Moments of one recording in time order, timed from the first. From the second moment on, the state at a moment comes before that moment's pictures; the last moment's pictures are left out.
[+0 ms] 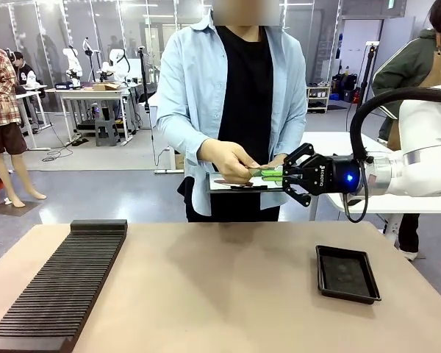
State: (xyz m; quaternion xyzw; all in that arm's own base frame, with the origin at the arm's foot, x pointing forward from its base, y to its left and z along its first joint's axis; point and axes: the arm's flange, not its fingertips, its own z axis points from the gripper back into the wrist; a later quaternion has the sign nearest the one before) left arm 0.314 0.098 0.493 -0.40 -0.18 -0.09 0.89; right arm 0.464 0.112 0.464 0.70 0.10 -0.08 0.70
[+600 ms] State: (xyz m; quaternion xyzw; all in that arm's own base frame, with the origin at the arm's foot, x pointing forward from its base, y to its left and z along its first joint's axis) left arm 0.314 0.098 0.493 -0.40 -0.18 -0.09 0.89; right arm 0.464 0.111 0.463 0.70 0.10 -0.08 0.70
